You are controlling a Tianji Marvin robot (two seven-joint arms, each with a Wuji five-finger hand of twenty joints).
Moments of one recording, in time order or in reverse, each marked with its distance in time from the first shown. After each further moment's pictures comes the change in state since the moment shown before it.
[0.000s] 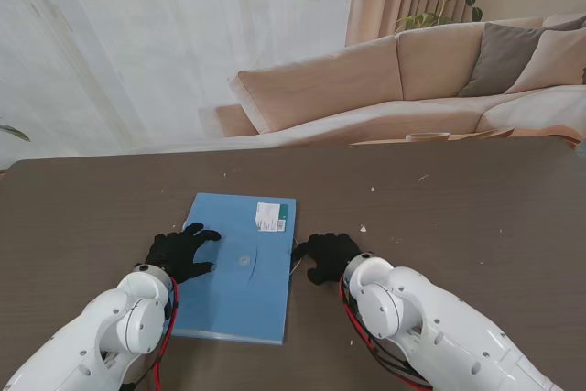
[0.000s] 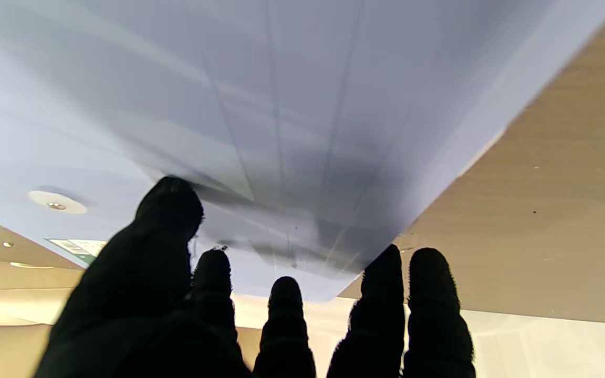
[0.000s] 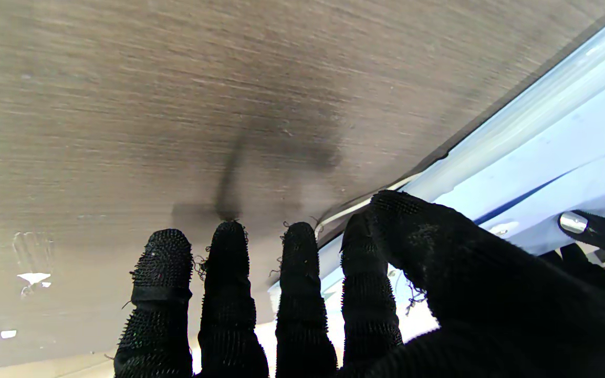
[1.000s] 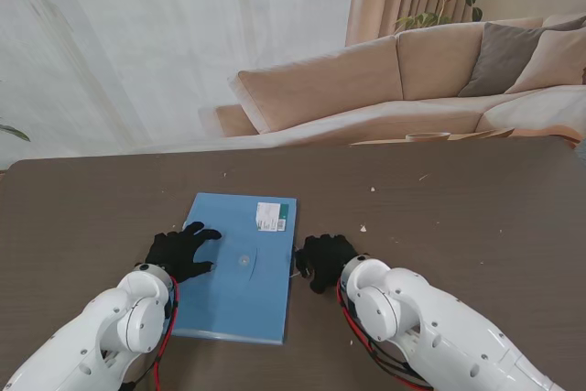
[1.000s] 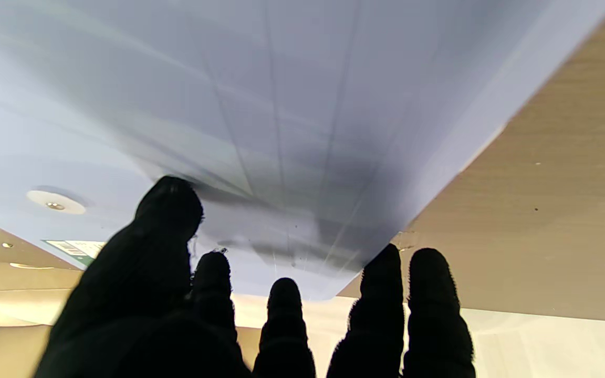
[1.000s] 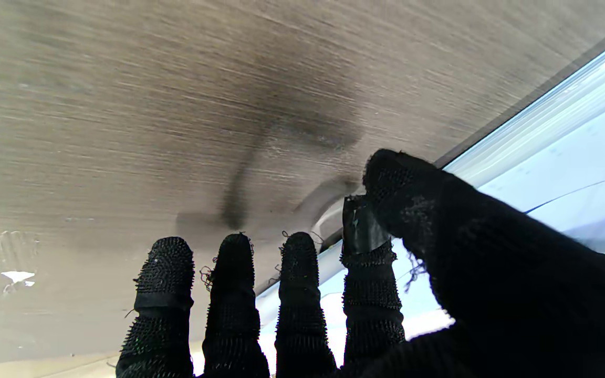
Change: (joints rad) left arm -0.006 0.000 0.004 0.004 0.003 0.000 0.001; right arm 0.008 0.008 -0.023 -0.018 -0.044 -0.005 0.045; left_hand 0.000 0.000 0.000 0.000 0.000 0.000 -0.034 0.000 -0.003 -0.008 -0.013 0.000 0.000 -0.005 0.000 0.000 -0.002 0.000 0.000 -0.009; right_hand 0.042 -0.293 0.154 -0.171 0.087 -0.042 0.568 0.565 -0.128 0.015 0.171 0.166 -0.100 -0.051 0.059 0.036 -0.069 -0.025 -0.011 0.016
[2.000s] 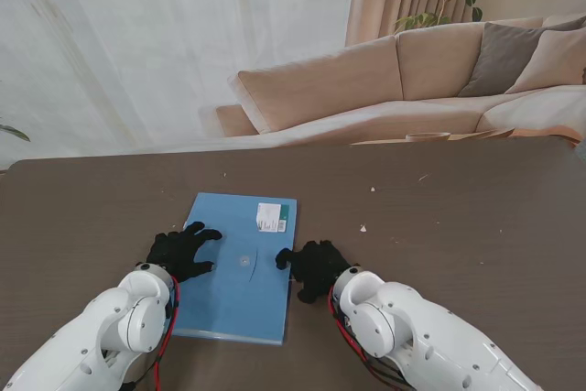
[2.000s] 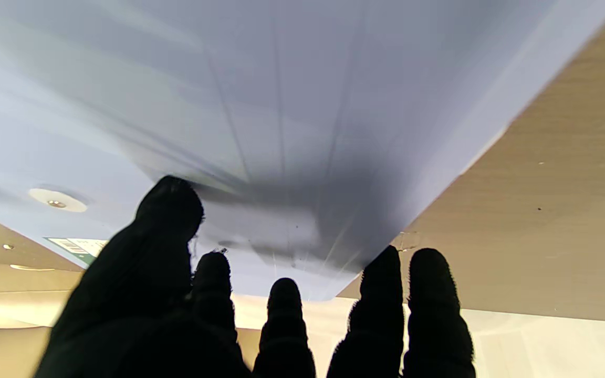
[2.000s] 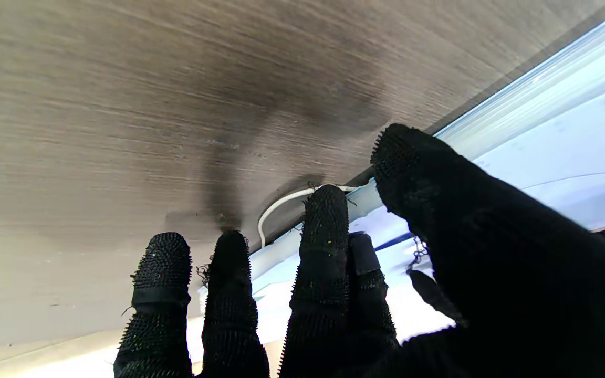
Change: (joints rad) left arm -0.003 0.001 0.005 -0.004 0.001 0.006 -0.008; right arm -0.018 -0.017 -0.038 0.041 -0.004 -0.092 -0.151; left_hand 0.000 0.000 -0.001 0.000 0.000 0.000 -0.003 0.000 0.000 0.000 -0.001 0.000 -0.009 -0.003 0.000 0.000 -0.001 0.000 0.000 0.000; right_hand 0.019 -0.099 -0.041 -0.087 -0.311 0.060 -0.263 -0.148 0.452 -0.201 0.094 -0.156 0.103 0.023 -0.220 -0.159 0.031 0.026 -0.036 -0.039
